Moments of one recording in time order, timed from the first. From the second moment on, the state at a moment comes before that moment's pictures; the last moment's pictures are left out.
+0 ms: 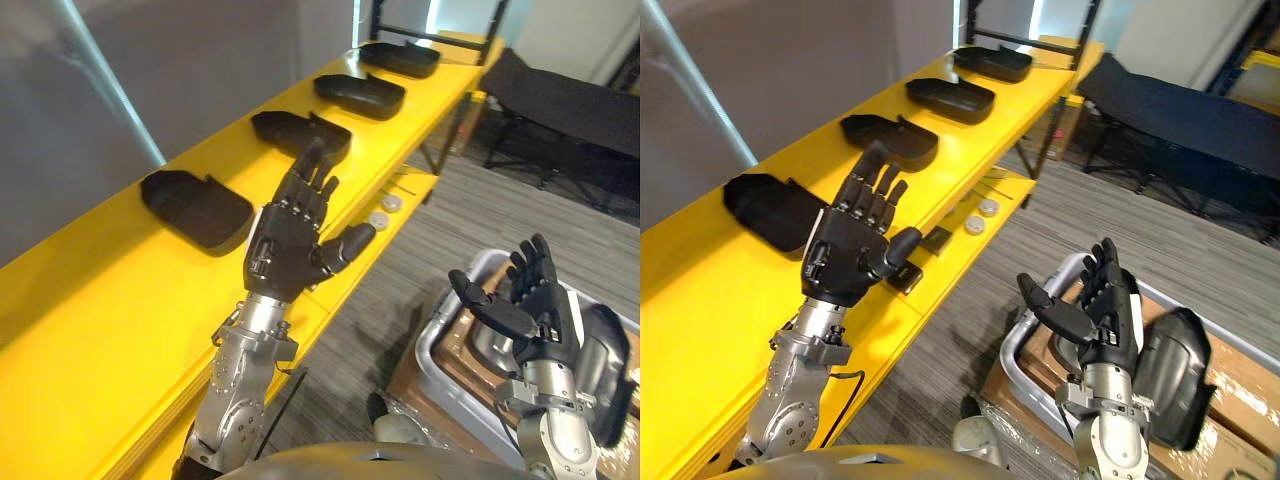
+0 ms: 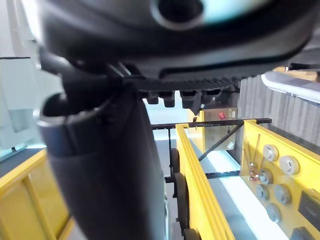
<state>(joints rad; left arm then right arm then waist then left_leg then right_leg) 0.18 0.15 -0.34 -0.39 -0.62 -0.28 -0.09 0.52 -0.13 -0.15 -0.40 0.26 -0.14 -0.05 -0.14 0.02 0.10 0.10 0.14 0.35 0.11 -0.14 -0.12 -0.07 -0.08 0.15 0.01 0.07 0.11</state>
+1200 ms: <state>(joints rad) 0.36 0.08 -0.22 -0.30 -0.77 -0.25 -0.09 0.23 -0.24 0.18 -0.03 0.24 -0.18 -0.10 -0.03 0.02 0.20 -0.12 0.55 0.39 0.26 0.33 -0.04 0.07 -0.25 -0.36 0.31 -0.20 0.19</state>
